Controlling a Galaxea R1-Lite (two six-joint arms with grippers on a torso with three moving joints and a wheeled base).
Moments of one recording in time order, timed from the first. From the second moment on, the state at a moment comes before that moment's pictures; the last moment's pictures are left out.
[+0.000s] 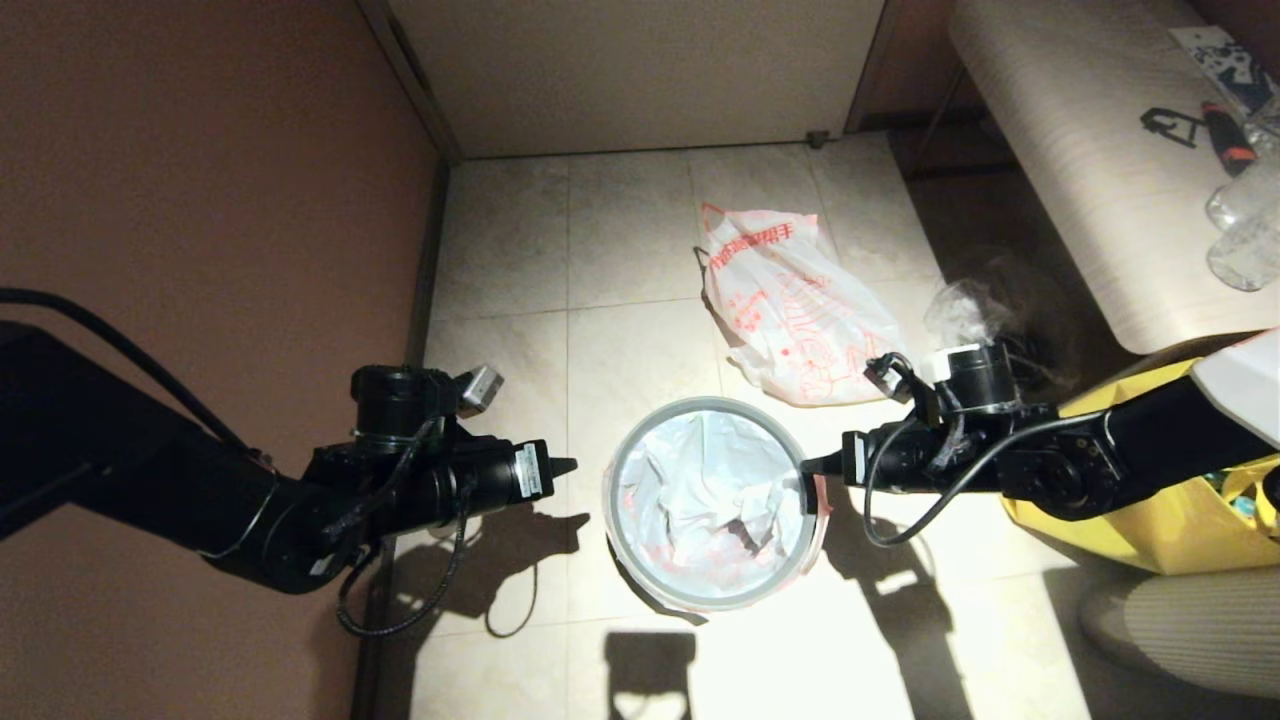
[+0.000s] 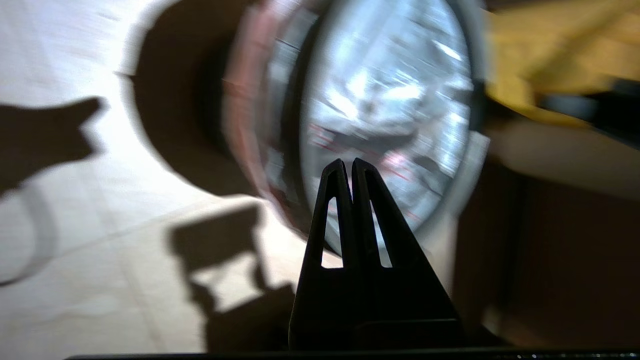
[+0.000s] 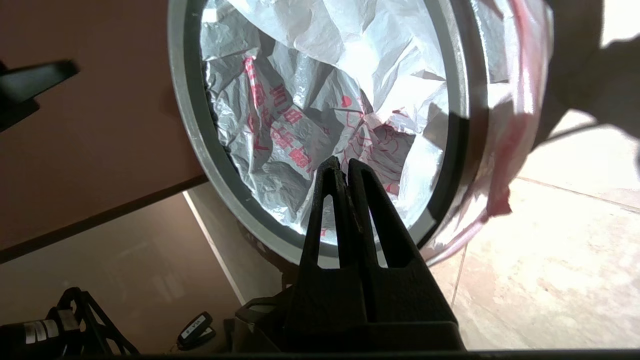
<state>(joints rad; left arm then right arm) -0.30 1.91 -0.78 -0.66 -0.37 -0.36 0.29 2.09 -1.13 -0.38 0.52 0.33</state>
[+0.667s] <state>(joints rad) -0.25 2.06 -0.75 -0.70 -0.69 -0.27 0.23 2.24 -1.21 -0.39 0.60 0.31</state>
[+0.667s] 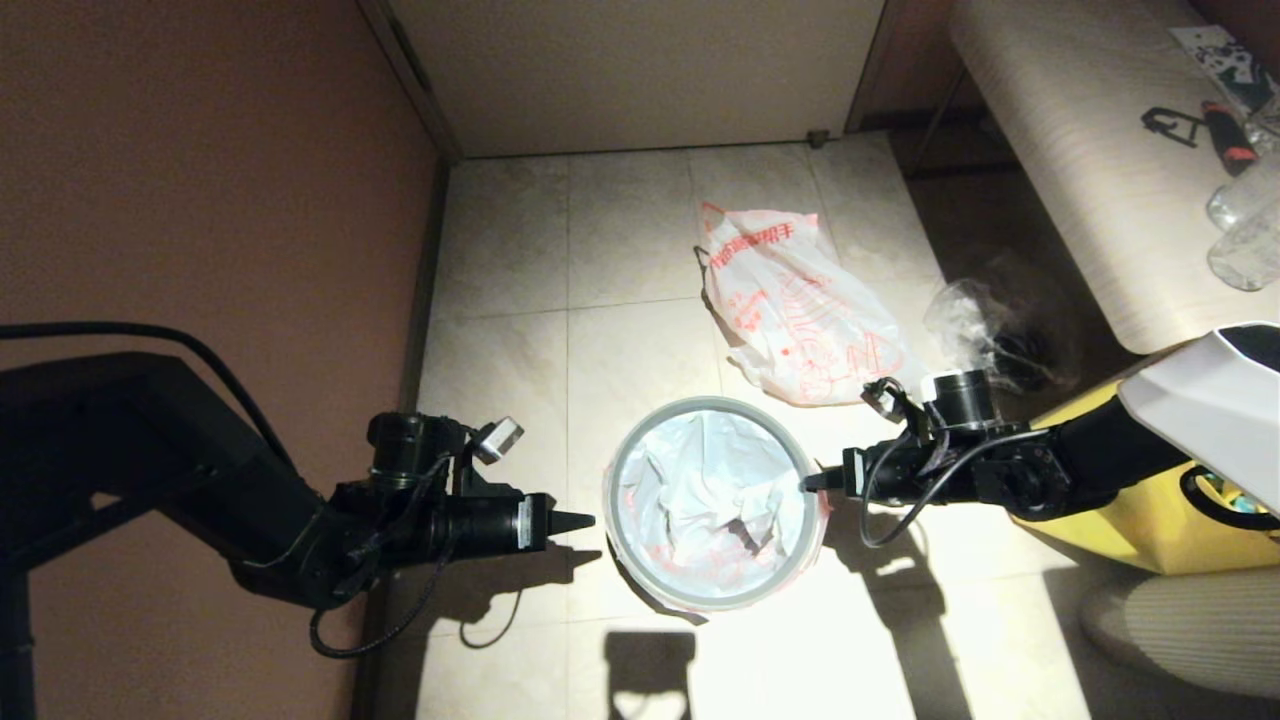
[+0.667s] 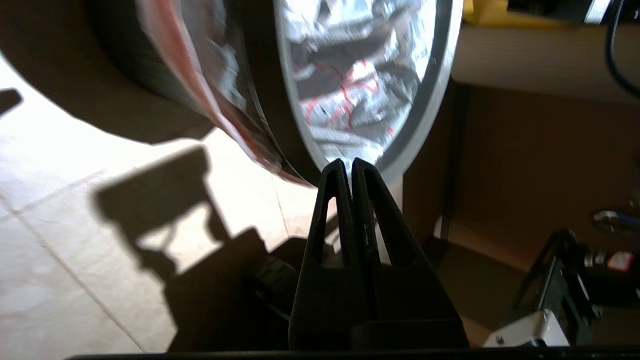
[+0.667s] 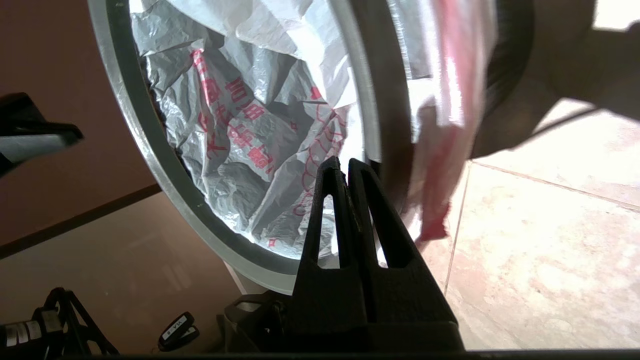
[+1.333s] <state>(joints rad) -0.30 2.11 -0.84 -0.70 -0.69 -0.30 0.19 2.24 -1.20 -0.44 0.70 0.30</state>
